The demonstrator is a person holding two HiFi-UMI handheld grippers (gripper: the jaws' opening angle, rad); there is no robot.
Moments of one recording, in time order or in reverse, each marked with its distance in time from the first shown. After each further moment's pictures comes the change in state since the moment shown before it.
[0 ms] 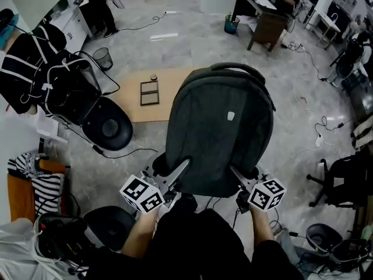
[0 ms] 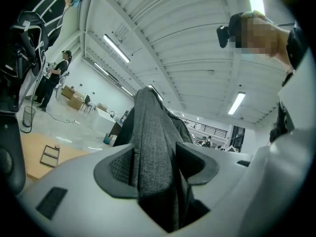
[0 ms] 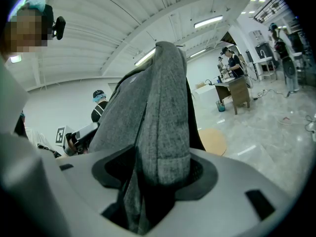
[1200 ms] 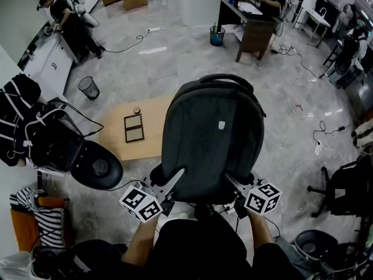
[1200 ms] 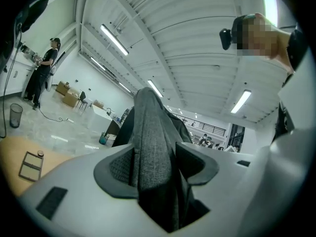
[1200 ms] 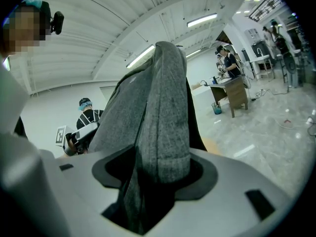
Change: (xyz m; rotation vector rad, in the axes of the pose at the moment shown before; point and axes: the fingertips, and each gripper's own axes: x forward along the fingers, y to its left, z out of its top) left arm 0.178 0.072 0.029 -0.005 0.036 -0.029; right arm 0.079 -0.136 0.100 0.038 -0.010 -0.027
